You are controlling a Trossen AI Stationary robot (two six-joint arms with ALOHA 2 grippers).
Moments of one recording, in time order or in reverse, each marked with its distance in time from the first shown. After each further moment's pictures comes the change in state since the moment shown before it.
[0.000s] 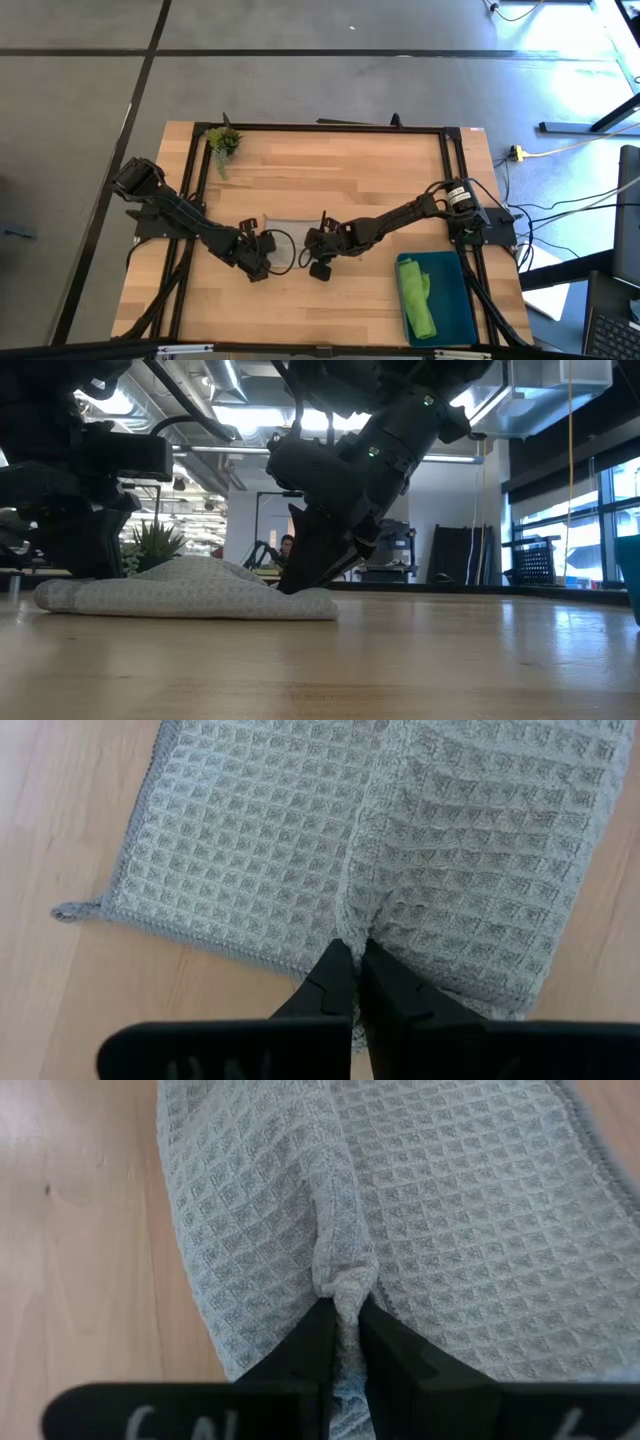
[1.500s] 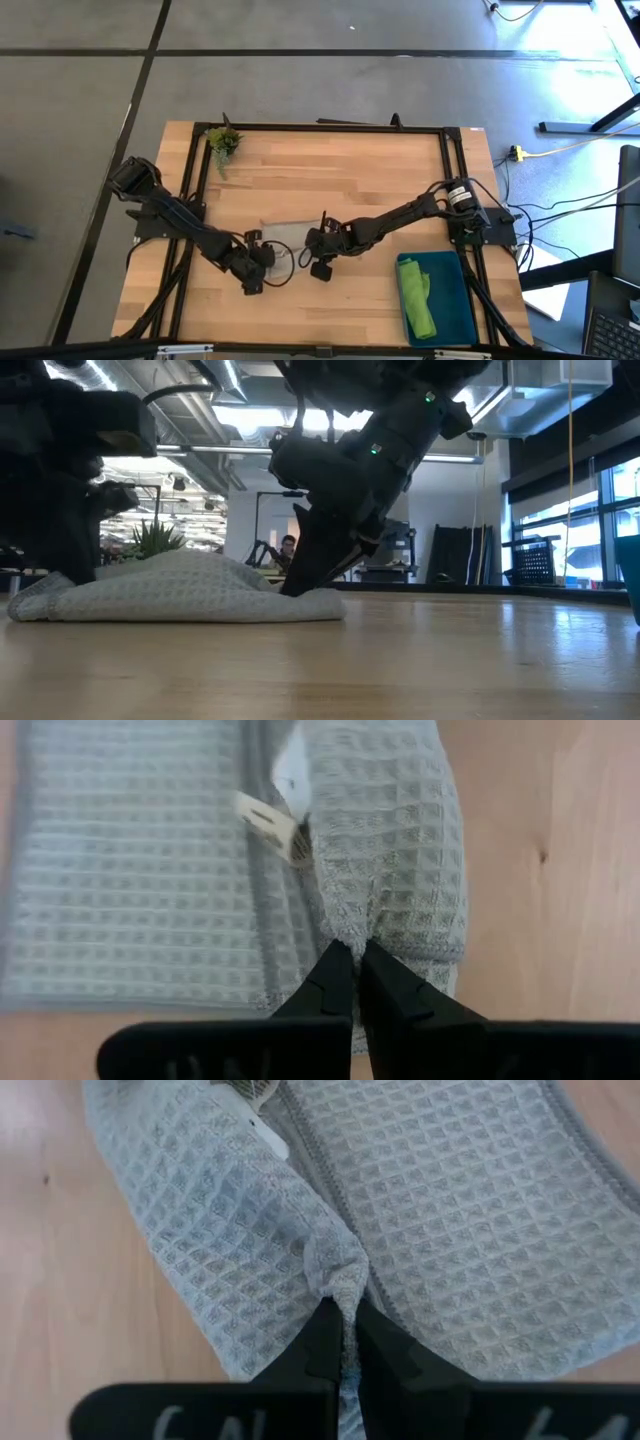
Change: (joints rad) left arm -0.069 -0.032 -0.017 0.164 0.070 0.094; right arm 0.000 -0.006 0.005 -0.032 0.001 0.000
